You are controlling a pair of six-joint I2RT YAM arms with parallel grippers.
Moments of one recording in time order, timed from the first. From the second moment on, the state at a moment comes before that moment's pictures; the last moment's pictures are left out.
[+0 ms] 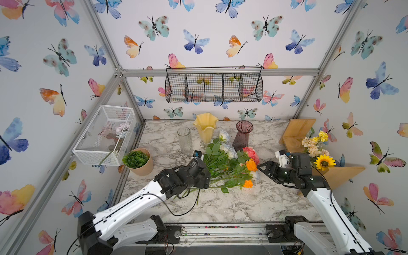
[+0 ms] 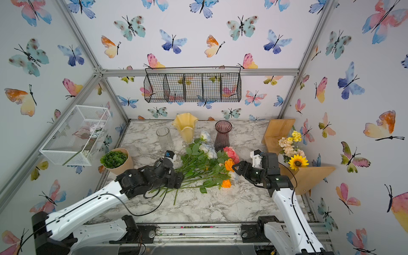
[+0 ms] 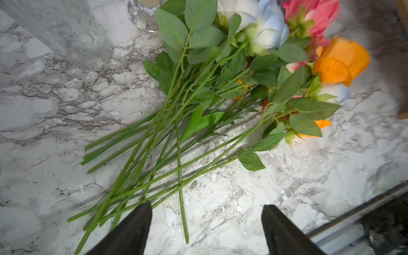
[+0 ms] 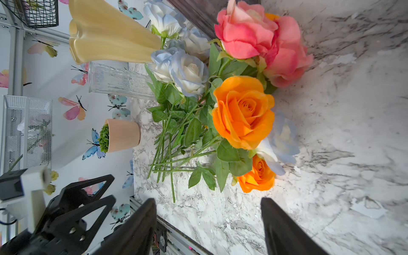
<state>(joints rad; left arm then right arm) -0.93 1.21 1.01 -0.78 -0.22 -0.56 0.10 0.92 0.71 -0.64 -0.60 0.60</state>
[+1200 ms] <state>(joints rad) -0.74 1.80 1.25 -0.59 -0.14 -0.29 0.10 1.11 0.88 -0.68 -0.60 0.50</state>
